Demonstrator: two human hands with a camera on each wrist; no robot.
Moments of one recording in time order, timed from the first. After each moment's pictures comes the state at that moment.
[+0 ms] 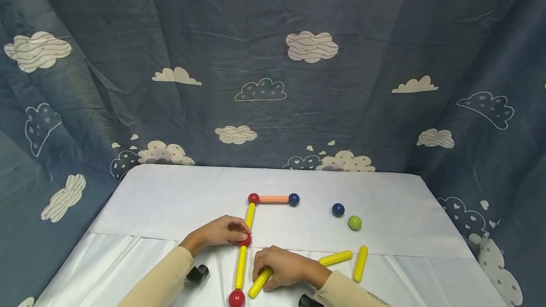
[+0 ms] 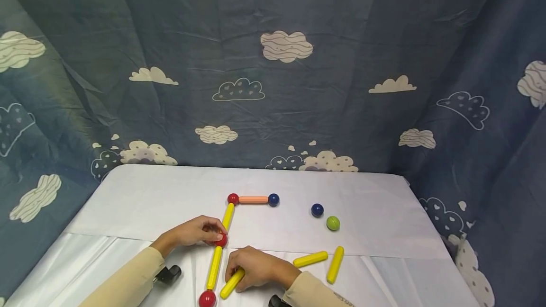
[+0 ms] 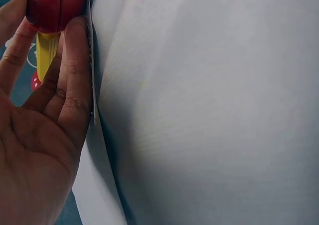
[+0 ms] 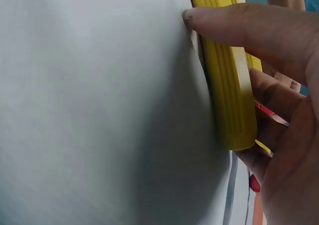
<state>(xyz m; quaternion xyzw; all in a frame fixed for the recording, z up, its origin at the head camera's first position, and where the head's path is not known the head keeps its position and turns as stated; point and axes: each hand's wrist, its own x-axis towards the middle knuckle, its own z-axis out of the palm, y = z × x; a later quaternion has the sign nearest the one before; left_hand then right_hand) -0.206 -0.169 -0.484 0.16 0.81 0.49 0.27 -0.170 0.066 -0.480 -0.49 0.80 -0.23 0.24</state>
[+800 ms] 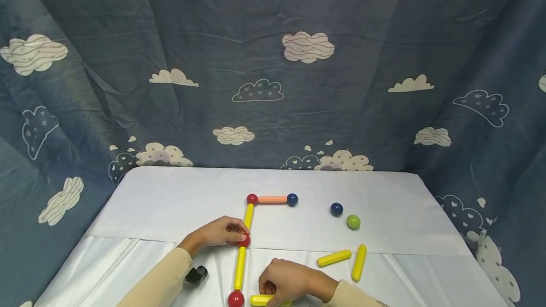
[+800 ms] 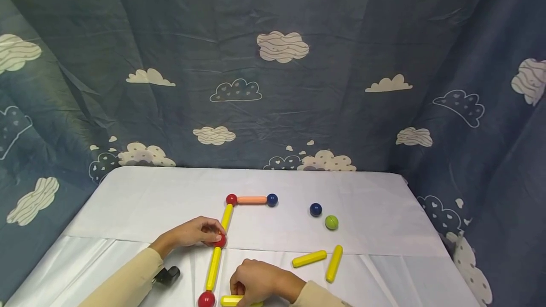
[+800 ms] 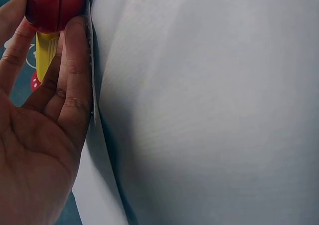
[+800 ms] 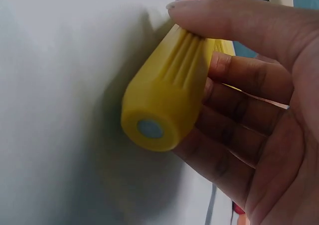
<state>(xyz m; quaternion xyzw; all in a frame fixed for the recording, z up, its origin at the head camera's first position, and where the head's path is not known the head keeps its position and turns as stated) -0.207 -0.169 -0.487 0.16 0.81 0.49 0.27 -0.142 0.073 -0.469 -0.49 0.81 -0.19 0.24</state>
